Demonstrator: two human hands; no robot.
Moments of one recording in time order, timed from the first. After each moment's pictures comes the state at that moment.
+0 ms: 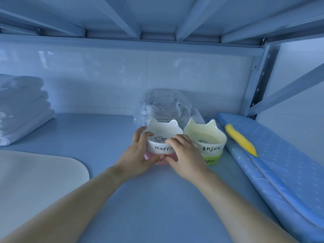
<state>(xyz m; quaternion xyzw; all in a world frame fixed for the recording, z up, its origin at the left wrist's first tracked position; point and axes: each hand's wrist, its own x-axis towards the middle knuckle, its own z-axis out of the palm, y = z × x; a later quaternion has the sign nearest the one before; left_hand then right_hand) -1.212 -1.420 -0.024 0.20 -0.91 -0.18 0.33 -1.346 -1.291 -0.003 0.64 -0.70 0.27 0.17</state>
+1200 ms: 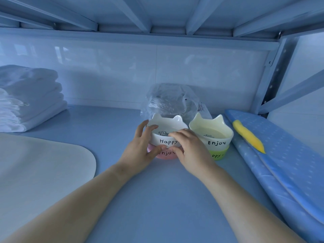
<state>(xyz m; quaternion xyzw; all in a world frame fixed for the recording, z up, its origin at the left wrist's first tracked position) -1.203 -1.400 -0.029 0.24 -0.87 -0.20 0.38 -1.343 -1.283 0.000 0.65 -0.68 0.31 0.15</state>
